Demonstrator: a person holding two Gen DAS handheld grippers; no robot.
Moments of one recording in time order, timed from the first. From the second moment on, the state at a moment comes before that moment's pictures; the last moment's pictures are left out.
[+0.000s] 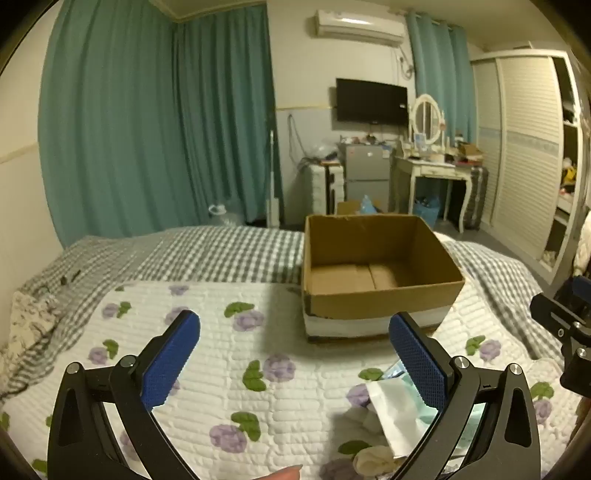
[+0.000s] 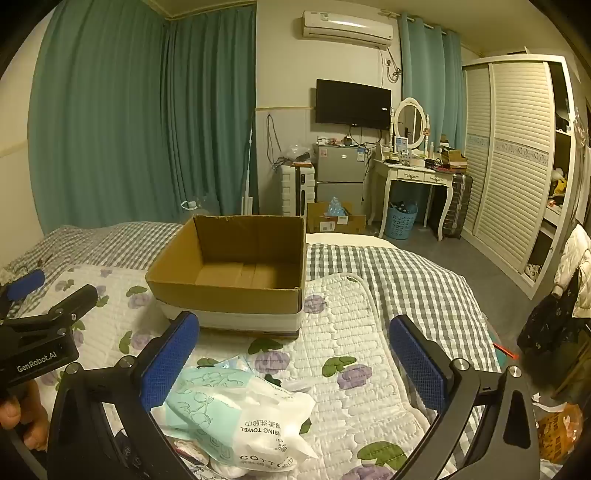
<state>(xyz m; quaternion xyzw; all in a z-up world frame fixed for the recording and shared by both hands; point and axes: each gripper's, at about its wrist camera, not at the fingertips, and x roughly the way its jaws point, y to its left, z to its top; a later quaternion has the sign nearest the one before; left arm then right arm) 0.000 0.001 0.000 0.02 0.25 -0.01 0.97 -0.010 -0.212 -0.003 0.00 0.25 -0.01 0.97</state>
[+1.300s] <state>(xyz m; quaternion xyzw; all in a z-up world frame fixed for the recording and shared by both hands) -0.002 0.003 -0.002 0.02 0.24 0.01 0.97 -0.009 -0.214 -0.005 0.00 0.25 -0.01 0.97</state>
